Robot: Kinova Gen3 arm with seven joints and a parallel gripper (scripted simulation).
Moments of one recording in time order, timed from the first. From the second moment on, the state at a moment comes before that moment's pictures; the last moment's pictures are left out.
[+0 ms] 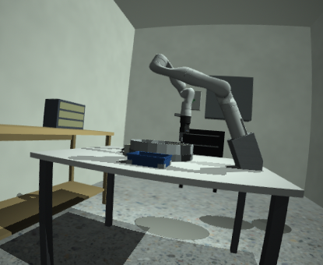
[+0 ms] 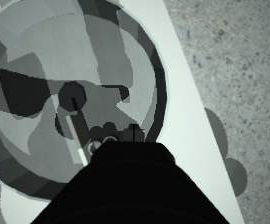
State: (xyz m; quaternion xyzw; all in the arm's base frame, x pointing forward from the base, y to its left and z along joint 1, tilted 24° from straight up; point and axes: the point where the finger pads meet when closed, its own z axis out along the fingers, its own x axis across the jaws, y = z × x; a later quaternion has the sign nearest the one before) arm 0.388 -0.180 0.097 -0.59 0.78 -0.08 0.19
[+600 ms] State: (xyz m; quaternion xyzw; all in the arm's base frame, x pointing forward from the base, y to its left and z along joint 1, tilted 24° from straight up) arm 0.384 -0.181 0.105 -0.59 0.78 -0.08 0.19
